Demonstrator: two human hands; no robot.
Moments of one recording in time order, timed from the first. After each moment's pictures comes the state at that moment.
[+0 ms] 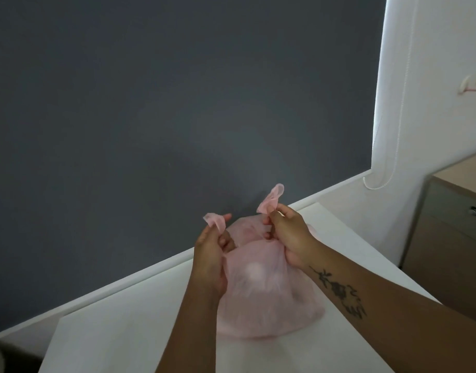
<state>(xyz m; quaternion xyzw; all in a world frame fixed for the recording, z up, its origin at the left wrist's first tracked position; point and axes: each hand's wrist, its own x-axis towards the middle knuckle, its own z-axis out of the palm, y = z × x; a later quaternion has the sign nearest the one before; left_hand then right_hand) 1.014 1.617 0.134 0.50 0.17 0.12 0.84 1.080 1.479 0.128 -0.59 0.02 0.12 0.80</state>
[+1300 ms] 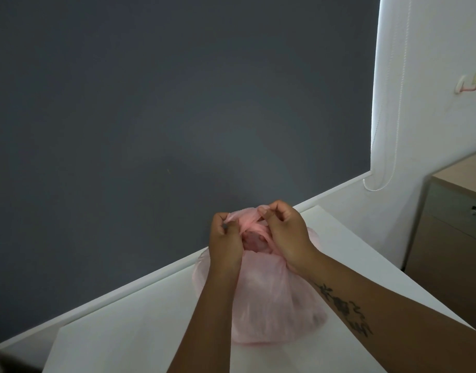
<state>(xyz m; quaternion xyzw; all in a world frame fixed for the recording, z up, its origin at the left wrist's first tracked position) 1.040 1.596 0.138 0.75 0.19 0.23 0.59 1.076 1.482 0.127 -0.66 -0.08 -0.03 0.74</state>
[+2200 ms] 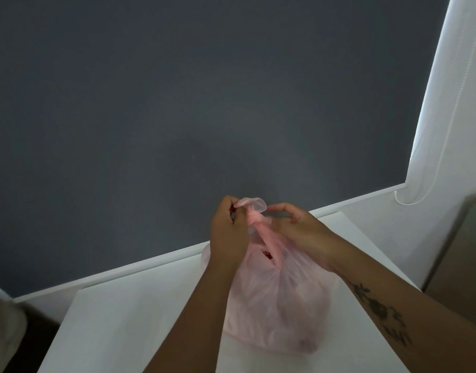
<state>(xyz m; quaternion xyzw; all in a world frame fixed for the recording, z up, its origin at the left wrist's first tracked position) 1.041 1.621 0.146 0.80 0.11 0.33 0.49 1.087 1.463 0.145 -0.67 -0.20 0.23 0.67</state>
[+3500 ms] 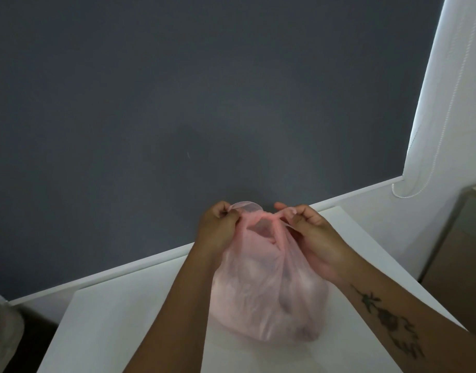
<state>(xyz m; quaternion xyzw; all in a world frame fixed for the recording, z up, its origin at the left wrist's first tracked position) 1.042 1.644 0.156 0.79 0.23 0.16 0.54 1.078 1.458 0.124 -0.43 -0.10 0.22 0.87</state>
